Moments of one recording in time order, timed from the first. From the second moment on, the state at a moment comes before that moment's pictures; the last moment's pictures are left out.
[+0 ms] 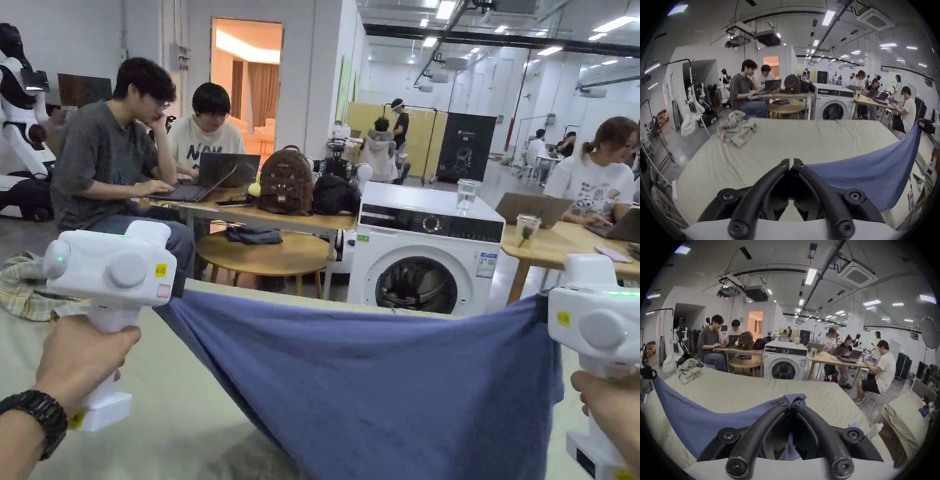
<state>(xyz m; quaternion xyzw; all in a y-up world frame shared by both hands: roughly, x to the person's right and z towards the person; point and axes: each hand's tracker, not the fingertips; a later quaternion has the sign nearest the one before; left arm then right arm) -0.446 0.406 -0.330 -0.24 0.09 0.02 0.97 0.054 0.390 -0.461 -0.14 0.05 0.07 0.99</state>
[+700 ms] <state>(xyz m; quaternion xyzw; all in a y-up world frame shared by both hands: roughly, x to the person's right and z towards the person) -0.469 0.586 -0.432 -0.12 0.12 0.02 0.99 0.040 0.553 -0.538 -0.03 0.00 0.05 1.00</state>
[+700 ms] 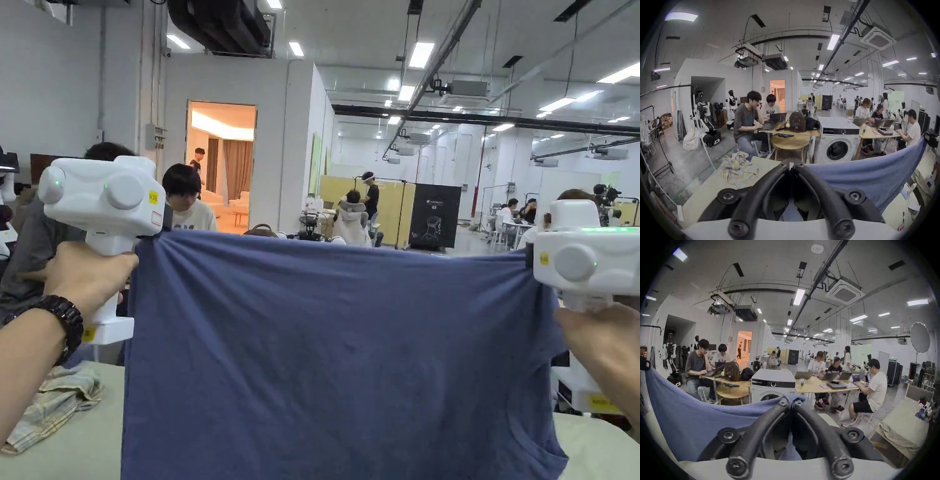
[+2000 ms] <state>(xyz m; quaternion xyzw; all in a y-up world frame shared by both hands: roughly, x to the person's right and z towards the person) -0.411 0.382 -0.222 -0.18 0.08 0.03 0.98 0.089 0.365 -0.315 -0.09 -0.02 0.09 0.99</state>
